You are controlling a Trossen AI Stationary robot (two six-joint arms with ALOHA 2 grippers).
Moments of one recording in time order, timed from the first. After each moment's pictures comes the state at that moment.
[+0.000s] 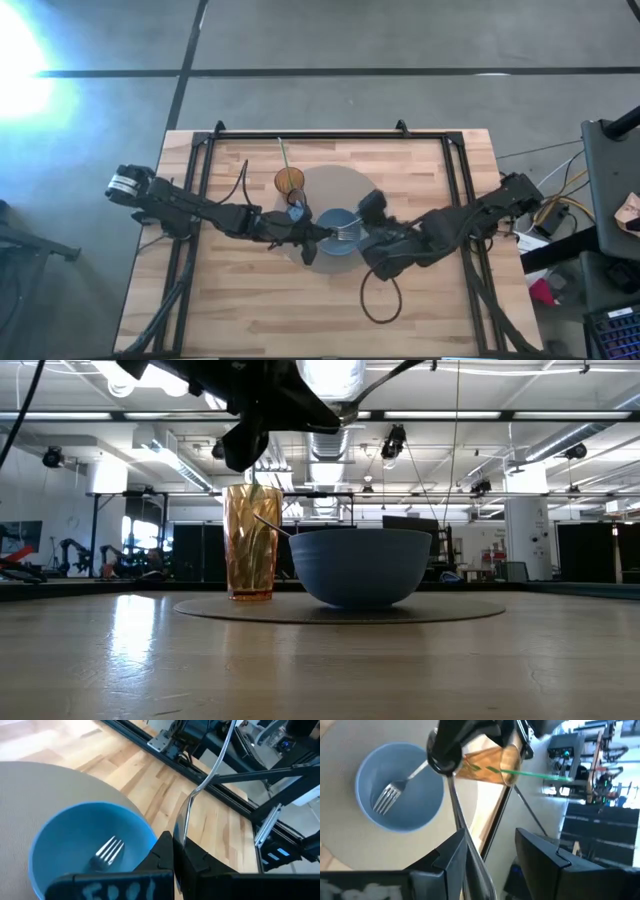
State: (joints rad) left arm -0.22 1.48 0.92 0.18 -0.29 -0.67; right arm 0.46 1.67 1.75 -1.22 0.79 -0.37
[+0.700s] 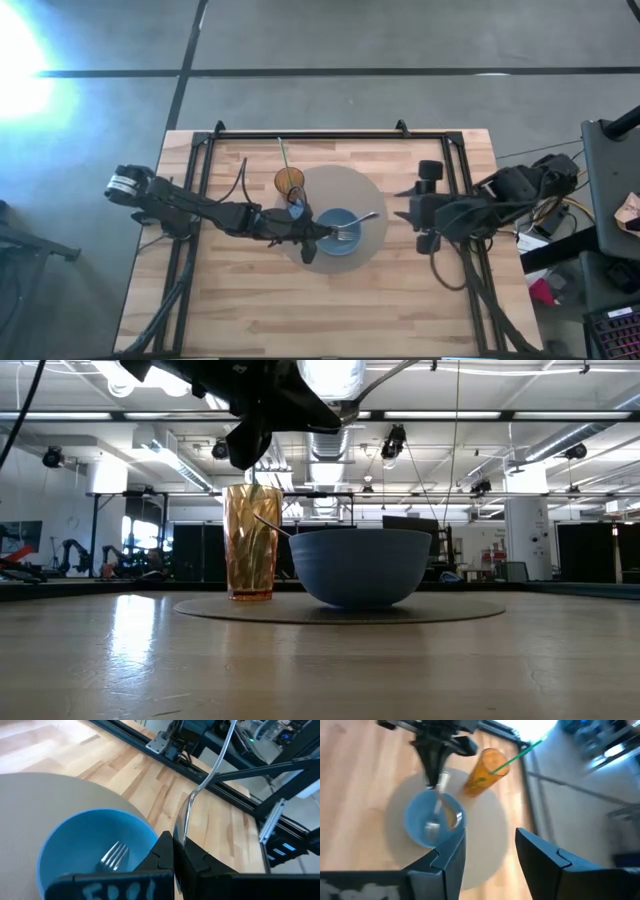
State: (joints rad) left arm -0.20 1.48 0.92 0.19 -0.28 -0.61; right arm 0.47 1.36 1.74 -1.31 0.64 0.13
